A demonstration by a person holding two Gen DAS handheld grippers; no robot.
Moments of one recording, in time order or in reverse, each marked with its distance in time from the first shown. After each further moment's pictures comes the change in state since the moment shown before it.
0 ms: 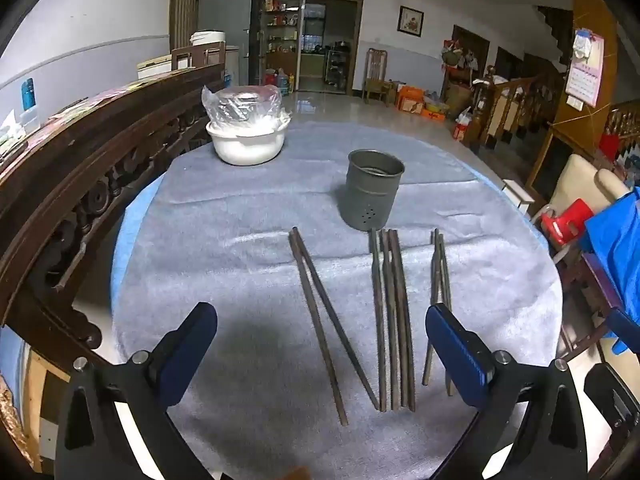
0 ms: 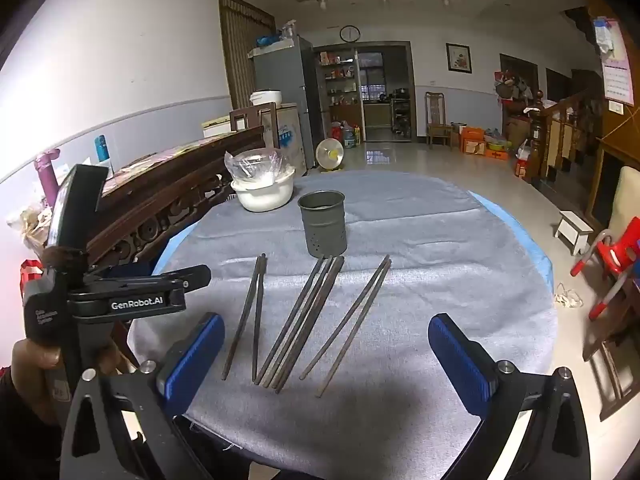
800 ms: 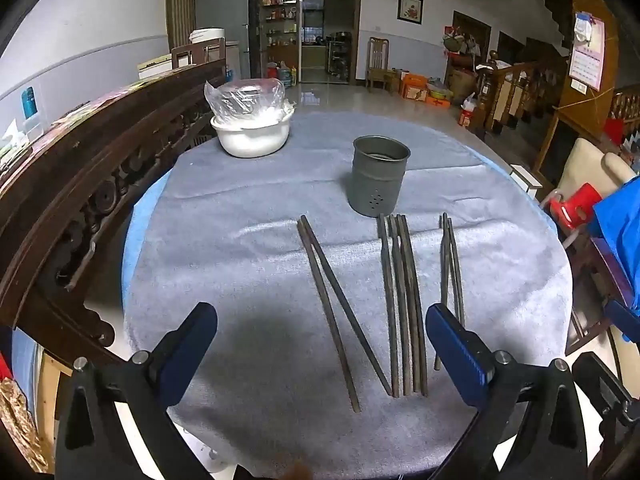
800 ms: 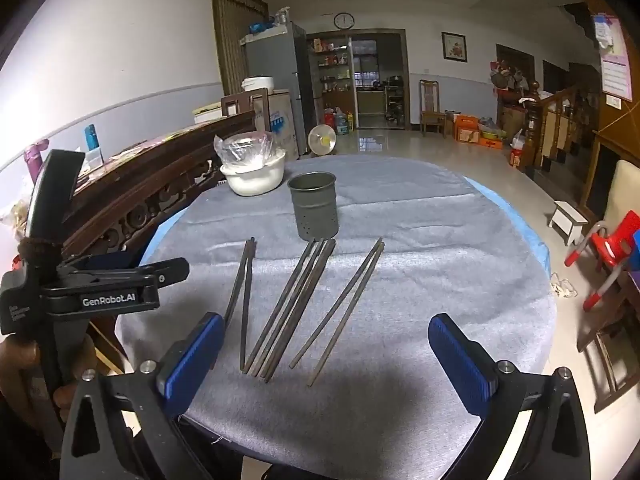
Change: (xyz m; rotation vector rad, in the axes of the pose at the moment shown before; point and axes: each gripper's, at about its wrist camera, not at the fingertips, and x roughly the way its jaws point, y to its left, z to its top) left arm -0.002 0.001 -0.007 0.029 0.038 0.041; right arm 0.015 -0.001 -0.010 0.003 0.052 -0.018
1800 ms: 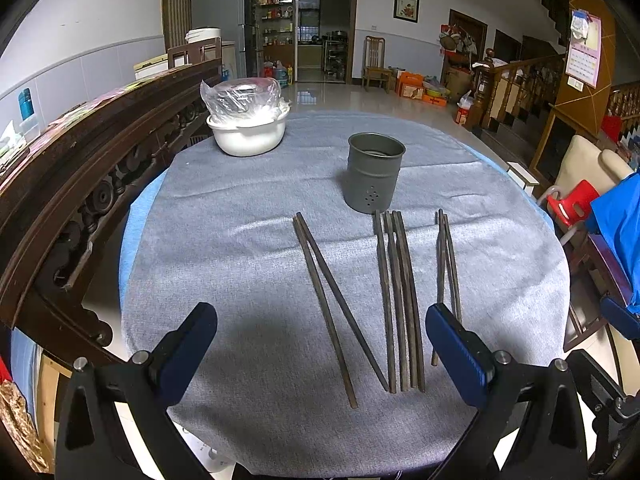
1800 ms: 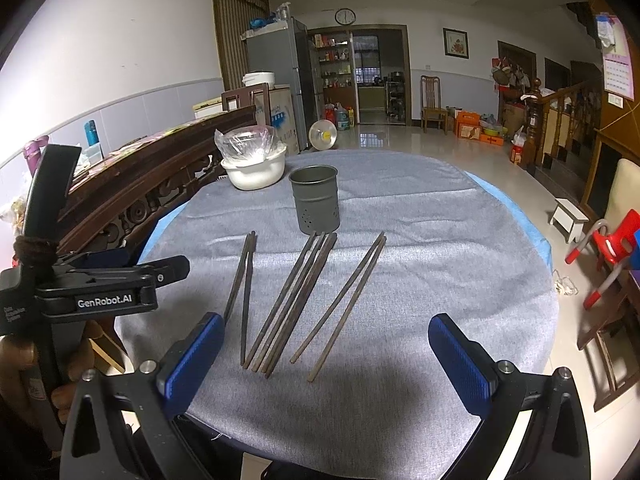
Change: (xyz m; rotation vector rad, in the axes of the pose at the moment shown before) left arm -0.002 -0.002 -0.002 0.009 0.003 -0.007; right arm 0.003 0.000 -0.003 0.010 0.020 -0.004
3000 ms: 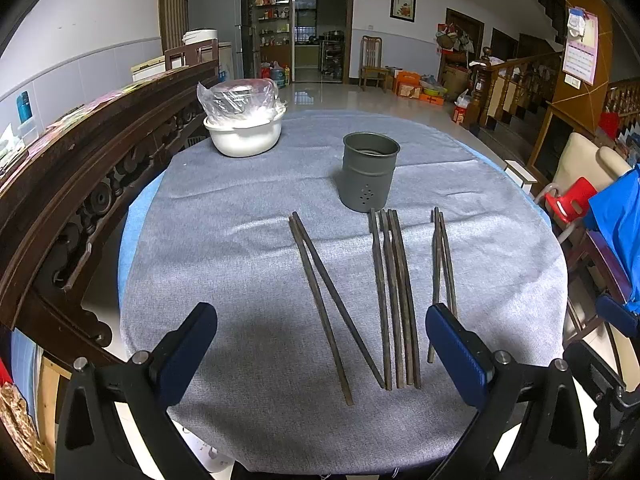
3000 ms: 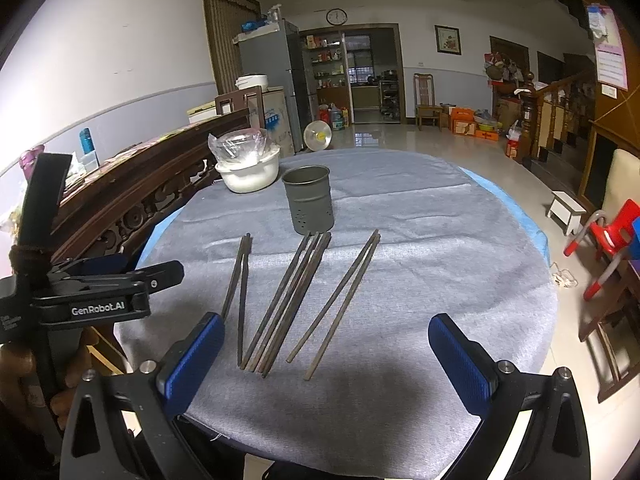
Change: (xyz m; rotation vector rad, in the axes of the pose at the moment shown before) left arm -0.004 -0.005 -0.001 0.010 0.002 -0.004; right arm -0.002 -0.008 -0.002 0.039 -0.005 -0.008
